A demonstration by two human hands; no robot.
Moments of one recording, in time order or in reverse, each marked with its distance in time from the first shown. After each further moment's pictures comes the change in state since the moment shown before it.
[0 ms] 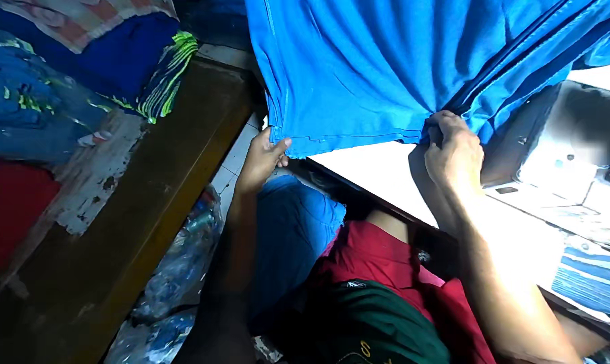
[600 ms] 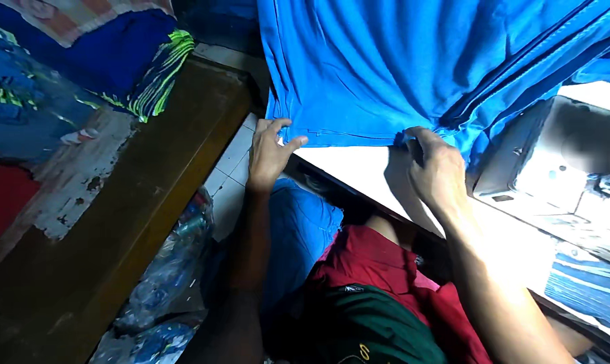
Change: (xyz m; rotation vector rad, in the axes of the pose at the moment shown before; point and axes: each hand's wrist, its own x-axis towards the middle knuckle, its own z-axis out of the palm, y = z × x) left_hand 0.018 0.015 0.011 0.598 0.246 0.102; right_hand -0.021 -0.033 -0.007 0.027 -0.031 -0.203
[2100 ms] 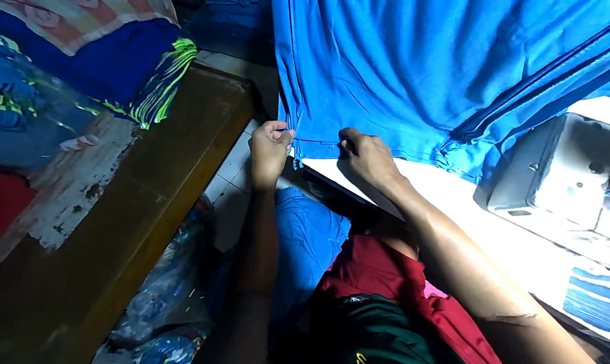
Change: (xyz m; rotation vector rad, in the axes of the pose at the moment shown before) left_hand 0.029 -0.010 -0.014 -0.354 0.041 -0.218; right_hand 0.071 -0.084 0.084 0.098 -0.284 -0.101
